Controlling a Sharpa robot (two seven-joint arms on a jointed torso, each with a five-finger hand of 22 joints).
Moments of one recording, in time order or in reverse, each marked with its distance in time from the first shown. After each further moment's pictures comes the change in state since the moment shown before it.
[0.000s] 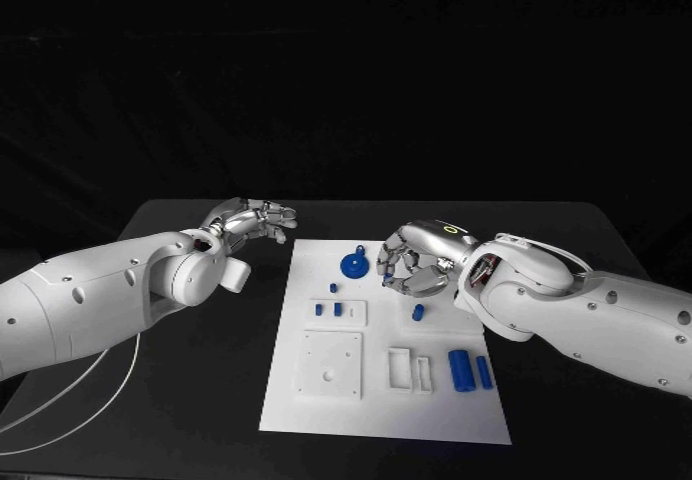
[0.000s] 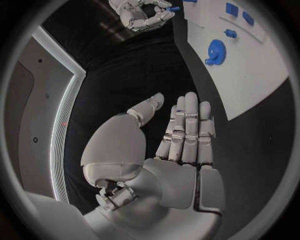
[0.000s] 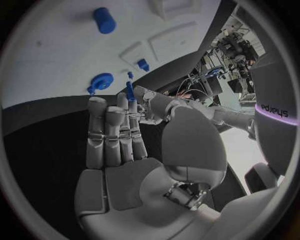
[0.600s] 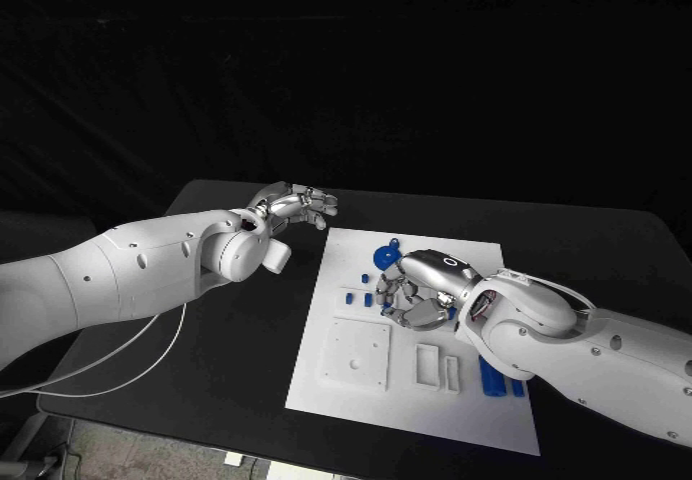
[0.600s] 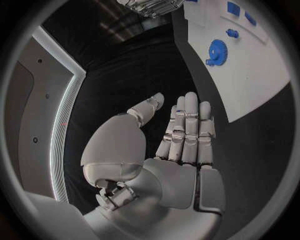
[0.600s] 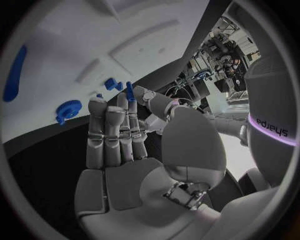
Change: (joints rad) left arm 0.000 0.019 0.000 -0.015 0.000 -0.001 0.000; left_hand 0.000 0.000 0.000 0.000 0.000 -0.004 0.004 0.000 0.000 0.000 0.000 0.000 0.001 0.000 0.000 -0.004 0.001 0.000 0.000 0.000 0.000 0.000; right arm -0.065 0.092 -0.037 -0.007 -0.059 0.000 0.017; right_hand -0.003 0.007 -0.008 -0.008 0.006 0.000 0.000 -0.004 0.002 0.000 0.004 -0.006 0.000 -0.001 -0.001 -0.004 0.002 -0.007 -0.004 -0.004 0.000 0.000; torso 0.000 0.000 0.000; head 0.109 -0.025
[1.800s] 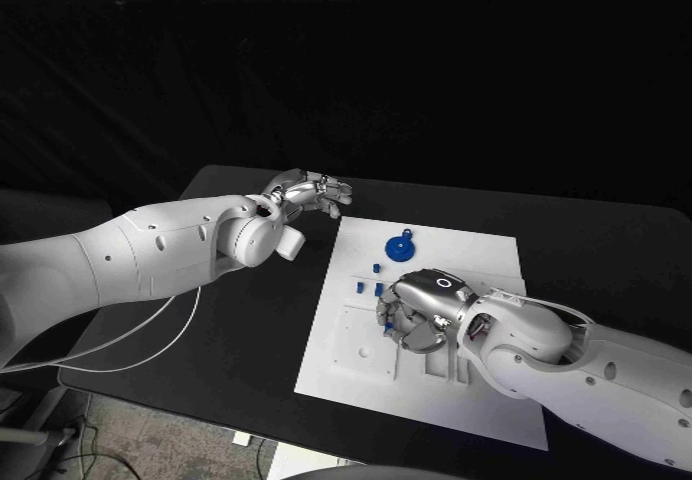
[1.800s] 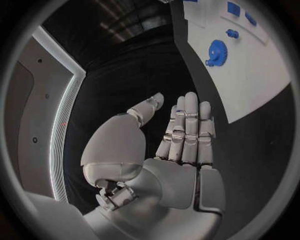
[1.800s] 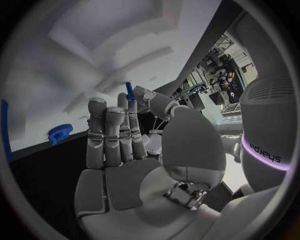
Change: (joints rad) left arm 0.000 0.004 0.000 -0.003 0.000 0.001 -0.003; left_hand -0.003 -0.003 0.000 0.000 0.000 0.000 0.000 0.000 0.001 0.000 0.000 0.000 0.000 0.000 0.000 0.000 0.002 0.000 0.000 0.000 -0.004 0.001; right arm -0.041 0.031 -0.044 0.006 -0.139 0.032 -0.020; right_hand 0.000 0.000 -0.007 -0.007 -0.002 0.000 0.000 0.000 0.004 0.004 0.000 -0.009 0.021 0.000 0.000 0.000 0.002 -0.001 0.001 0.000 0.004 0.000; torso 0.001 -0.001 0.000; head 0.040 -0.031
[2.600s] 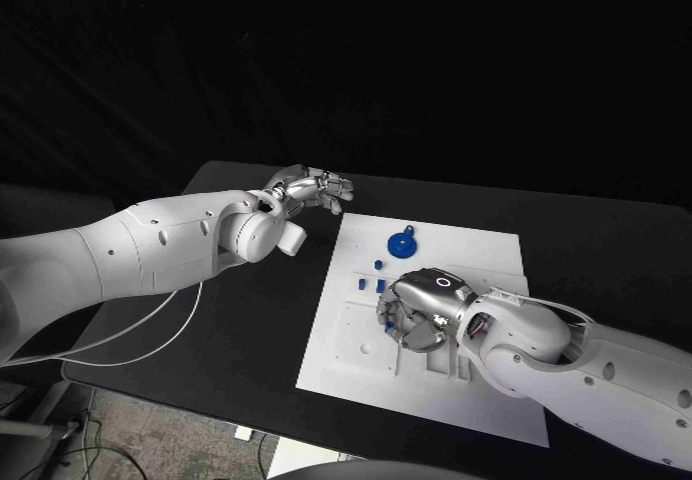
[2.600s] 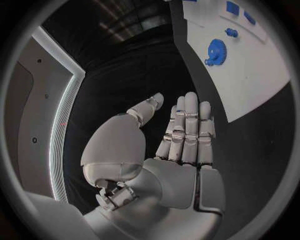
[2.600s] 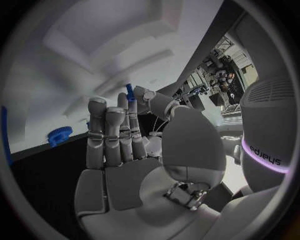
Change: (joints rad) left arm 0.000 0.001 0.000 -0.006 0.000 0.002 -0.003; left_hand -0.001 -0.001 0.000 0.000 0.000 -0.003 -0.003 0.003 0.000 0.000 0.000 0.000 0.001 0.000 0.000 -0.004 0.002 0.000 0.000 0.000 0.000 0.001; right arm -0.007 0.010 0.000 -0.006 -0.019 0.011 -0.010; right_hand -0.003 -0.002 0.000 0.000 0.004 0.000 0.000 0.000 0.001 0.000 -0.001 0.002 0.000 0.000 0.000 0.000 0.001 0.000 0.002 -0.002 0.000 0.000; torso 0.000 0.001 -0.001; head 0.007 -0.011
